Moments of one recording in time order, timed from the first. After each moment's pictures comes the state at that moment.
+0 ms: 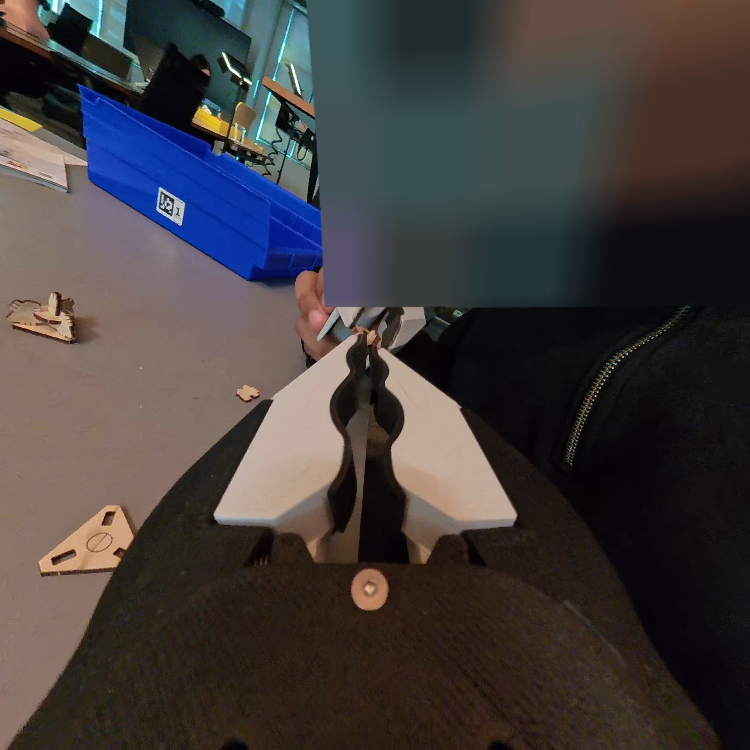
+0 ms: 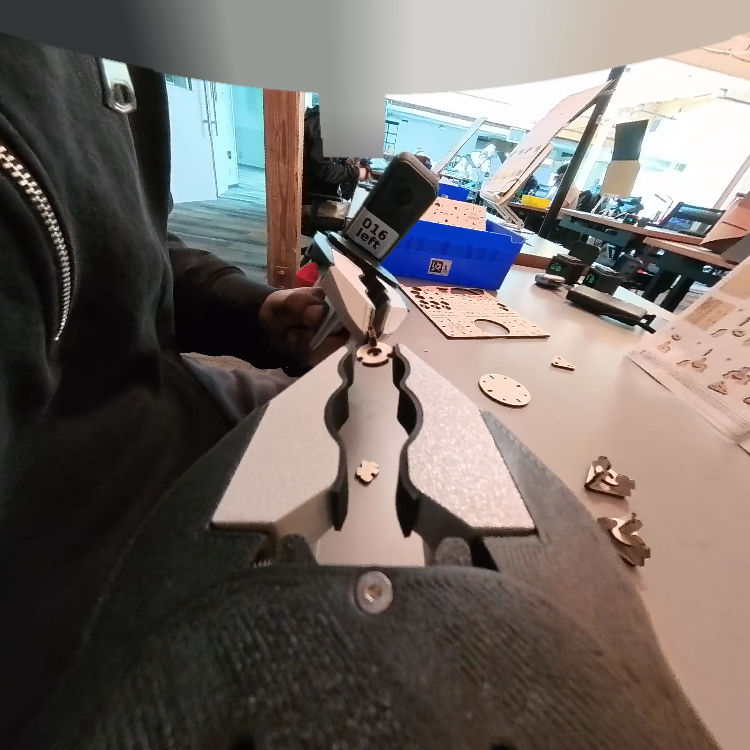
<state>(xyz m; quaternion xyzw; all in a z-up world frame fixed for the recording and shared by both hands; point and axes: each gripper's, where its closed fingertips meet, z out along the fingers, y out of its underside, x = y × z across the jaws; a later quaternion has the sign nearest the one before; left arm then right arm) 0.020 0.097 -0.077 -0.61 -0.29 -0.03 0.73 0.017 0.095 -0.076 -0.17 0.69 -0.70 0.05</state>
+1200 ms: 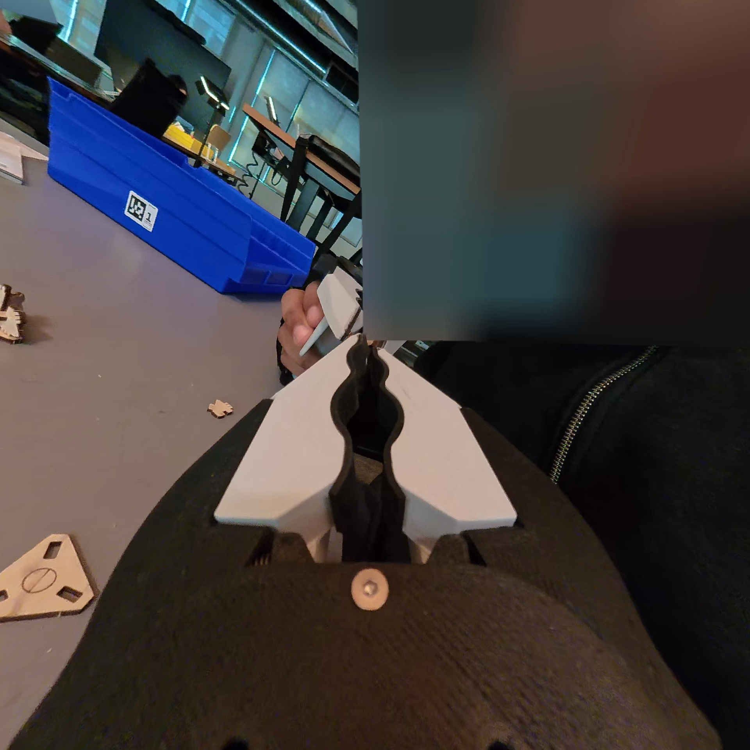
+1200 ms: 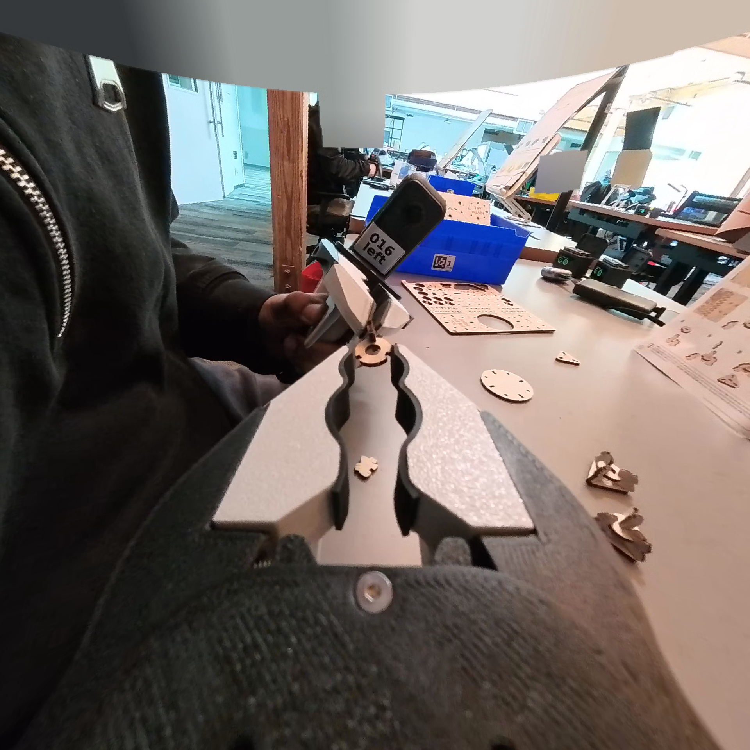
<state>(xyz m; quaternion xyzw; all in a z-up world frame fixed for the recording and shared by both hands) 0.016 0.102 -0.071 -0.56 -0.30 -0.08 0.77 0.014 0.097 -0.077 -0.16 0.70 -0.69 0.06</state>
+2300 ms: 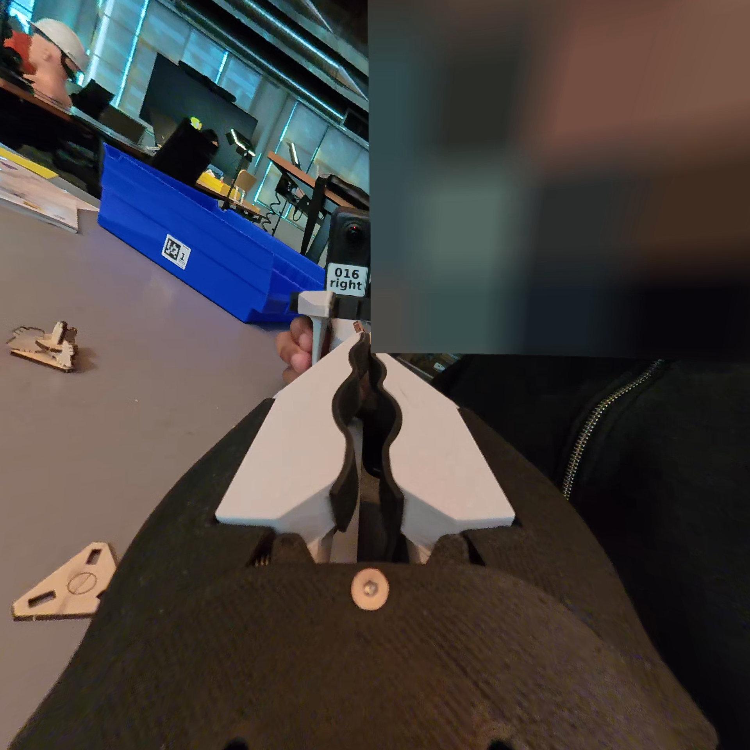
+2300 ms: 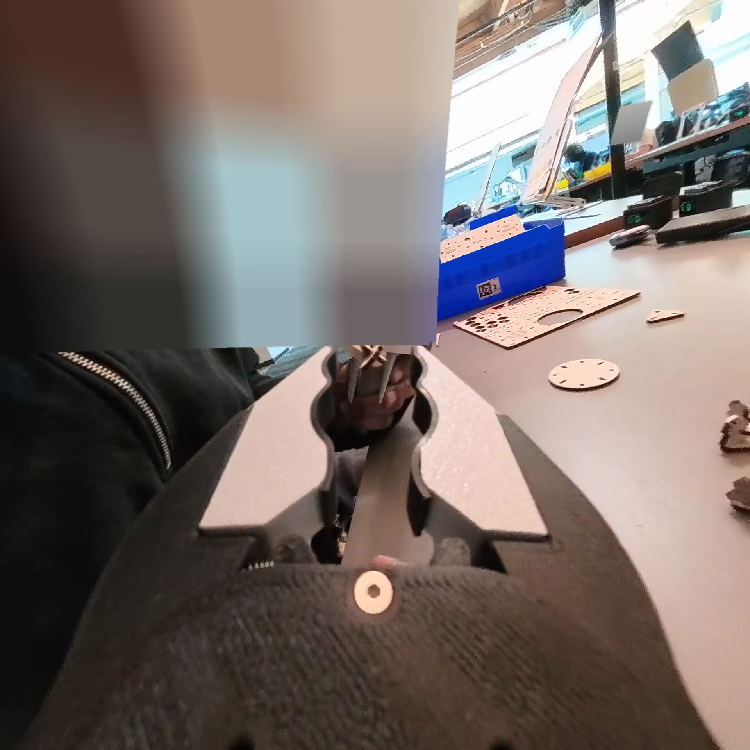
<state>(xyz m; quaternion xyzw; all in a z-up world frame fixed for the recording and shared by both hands) 0.008 0.091 -0.061 -0.54 -0.30 -0.04 0.78 -0.009 0.100 -0.054 -0.01 0.63 -0.72 0.29</state>
